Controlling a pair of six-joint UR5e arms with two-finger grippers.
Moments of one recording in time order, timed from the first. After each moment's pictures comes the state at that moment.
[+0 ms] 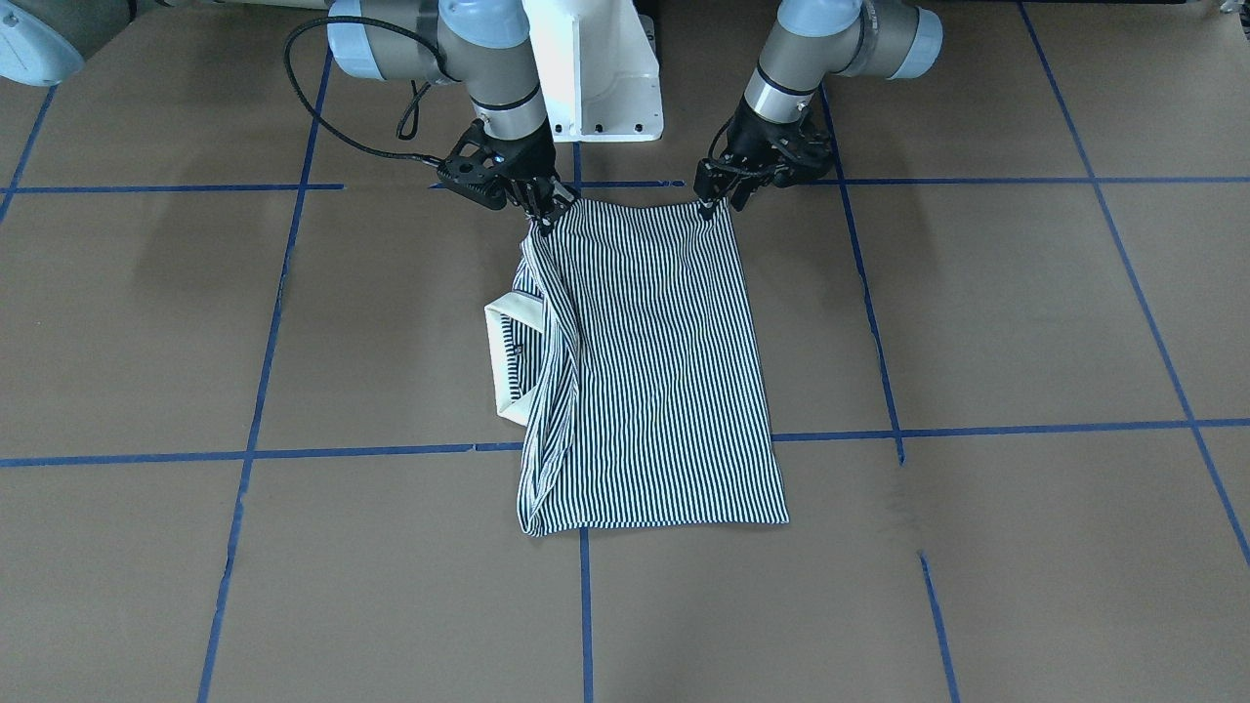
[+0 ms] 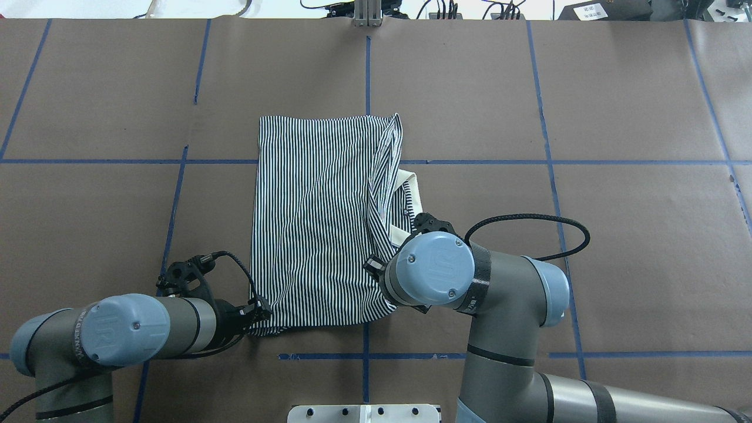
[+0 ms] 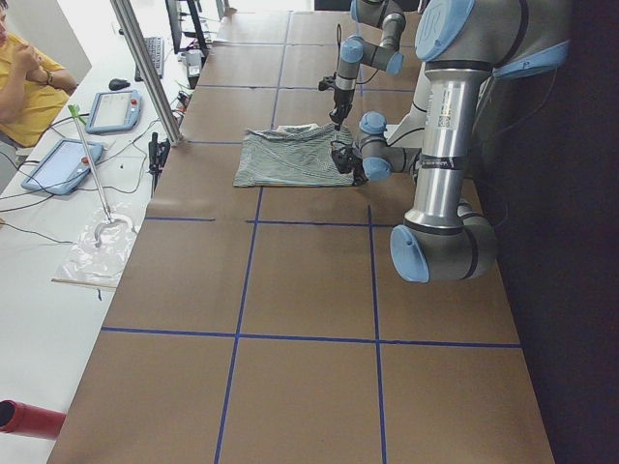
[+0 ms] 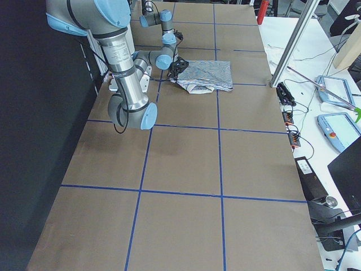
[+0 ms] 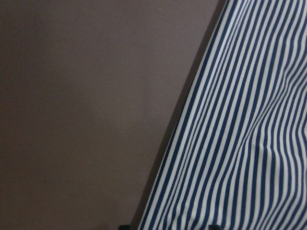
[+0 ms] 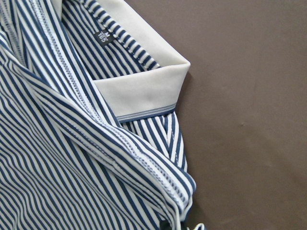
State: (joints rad) left arm -0.25 -1.73 -1.96 -2.03 -1.63 -1.88; right arm 0.31 -0.99 1.81 -1.49 1.70 2.01
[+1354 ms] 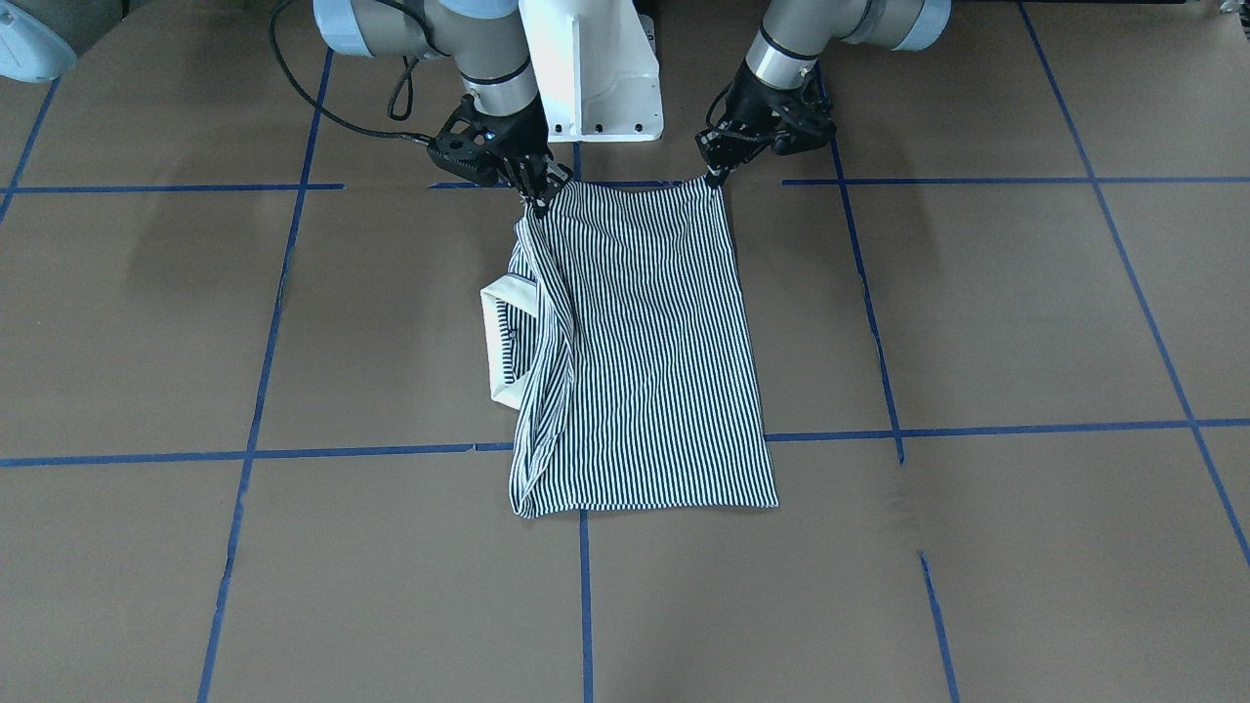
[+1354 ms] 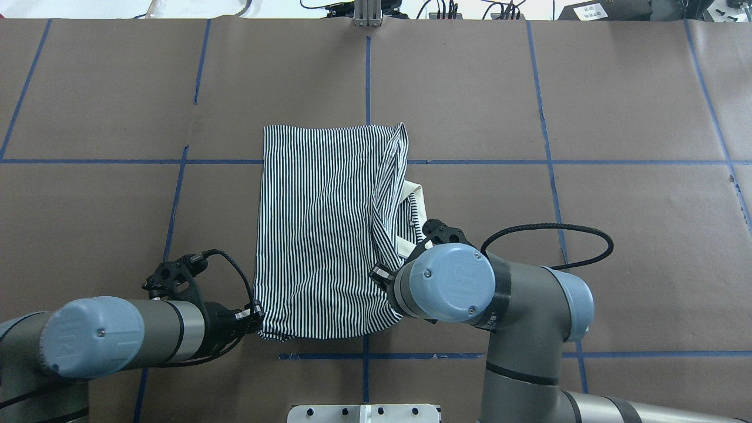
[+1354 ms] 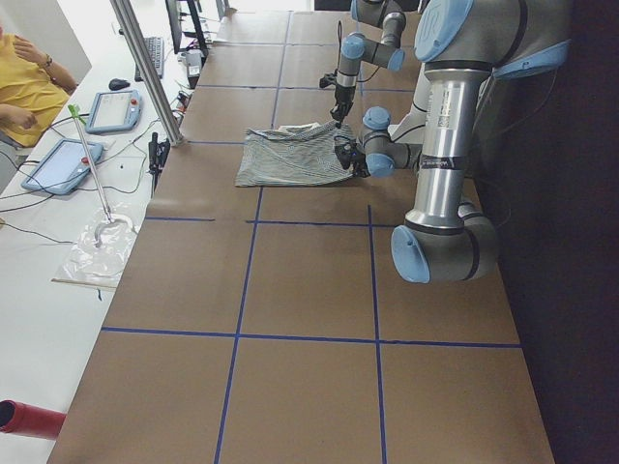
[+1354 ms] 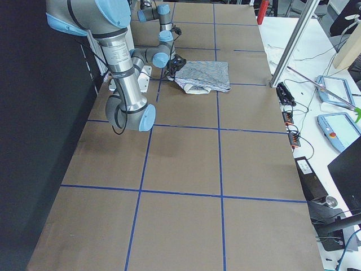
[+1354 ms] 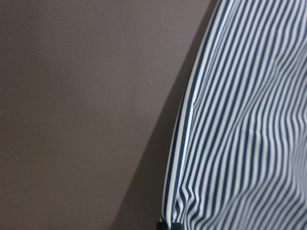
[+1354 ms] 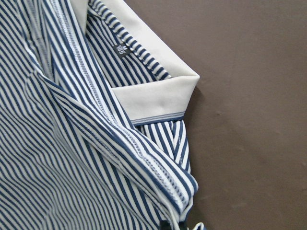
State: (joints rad) left arm -0.24 -1.70 -2.13 -1.97 -1.64 -1.89; right arm 0.28 -1.04 1.95 -1.57 1.67 2.02
